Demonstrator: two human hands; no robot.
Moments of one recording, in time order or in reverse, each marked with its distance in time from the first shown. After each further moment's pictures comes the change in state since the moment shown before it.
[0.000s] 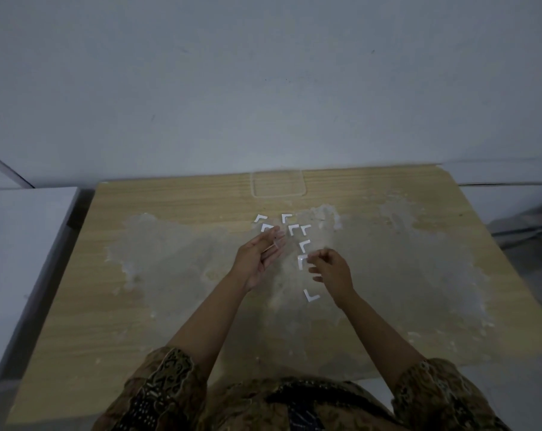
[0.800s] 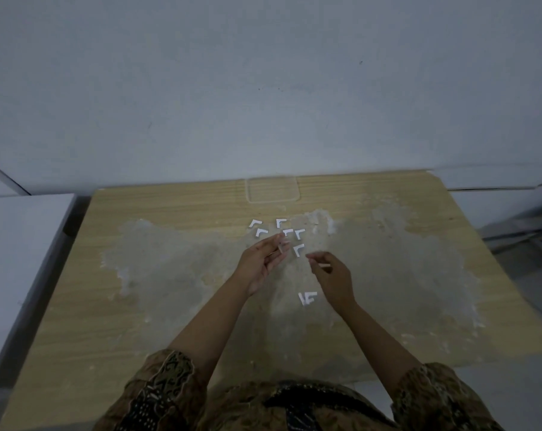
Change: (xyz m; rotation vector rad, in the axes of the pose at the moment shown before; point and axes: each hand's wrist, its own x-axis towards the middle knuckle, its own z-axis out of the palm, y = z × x) left_hand -0.006 -0.007 0.016 -0.033 -0.044 -0.028; right_hand -0.011 0.011 -0.016 -0.249 0.071 -0.335
